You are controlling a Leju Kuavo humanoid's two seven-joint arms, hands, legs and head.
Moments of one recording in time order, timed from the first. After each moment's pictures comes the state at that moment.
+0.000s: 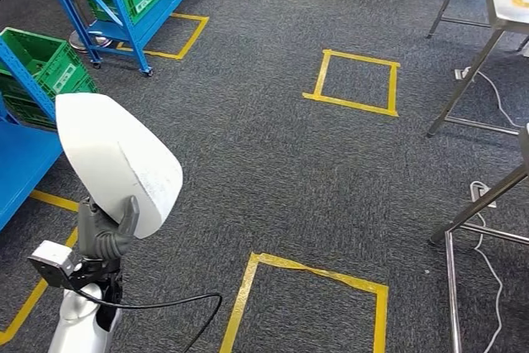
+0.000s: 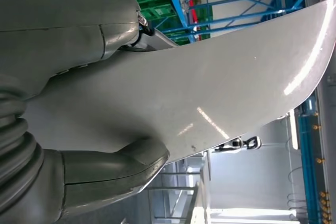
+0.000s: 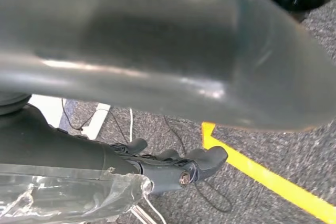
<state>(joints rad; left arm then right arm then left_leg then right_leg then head) 0.04 -0.19 0.14 -1.46 -0.08 -0.12 -0.66 -0.08 0.16 -1.19 -0.20 1.29 -0.04 -0.08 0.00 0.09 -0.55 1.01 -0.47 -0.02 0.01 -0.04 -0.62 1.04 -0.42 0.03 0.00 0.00</state>
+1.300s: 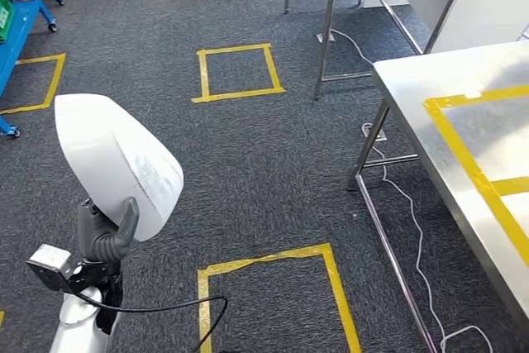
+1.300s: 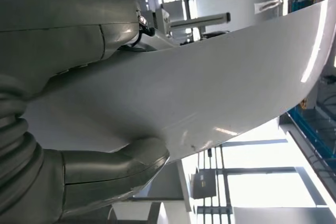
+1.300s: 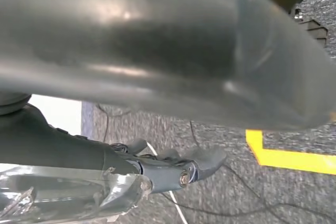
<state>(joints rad) 0.06 -0.19 0.14 -1.48 -0.08 -0.12 -0.66 -0.08 0.16 -1.19 -0.20 1.29 -0.04 -0.08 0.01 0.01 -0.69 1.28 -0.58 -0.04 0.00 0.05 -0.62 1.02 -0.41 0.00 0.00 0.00</state>
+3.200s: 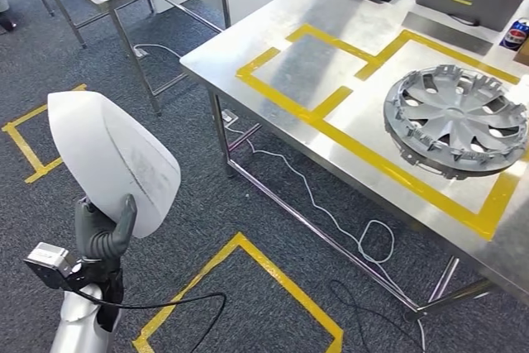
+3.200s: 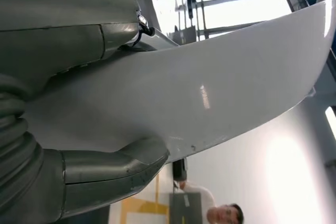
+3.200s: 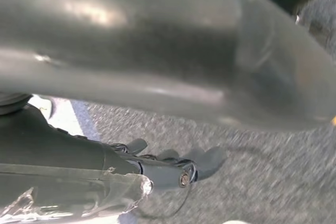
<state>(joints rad) 0.05 -0.20 0.16 -1.48 -0.06 -0.11 -0.66 -0.07 0.16 -1.19 -0.20 1.29 -0.04 -0.10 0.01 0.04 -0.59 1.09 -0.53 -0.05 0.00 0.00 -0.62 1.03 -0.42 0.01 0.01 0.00</state>
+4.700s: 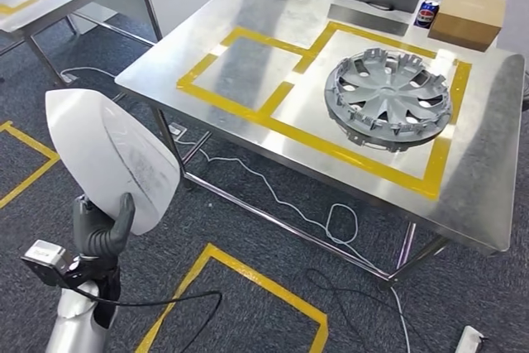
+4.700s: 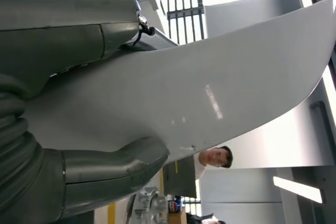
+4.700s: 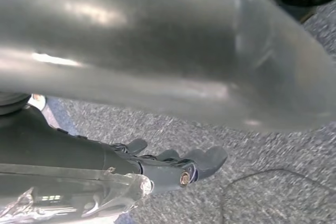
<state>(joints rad) 0.05 -0.18 0.16 -1.48 -0.07 -0.13 -0.67 -0.07 0.16 -1.19 -0.20 1.31 -0.03 -0.09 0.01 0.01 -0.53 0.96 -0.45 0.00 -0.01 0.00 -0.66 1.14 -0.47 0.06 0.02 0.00</state>
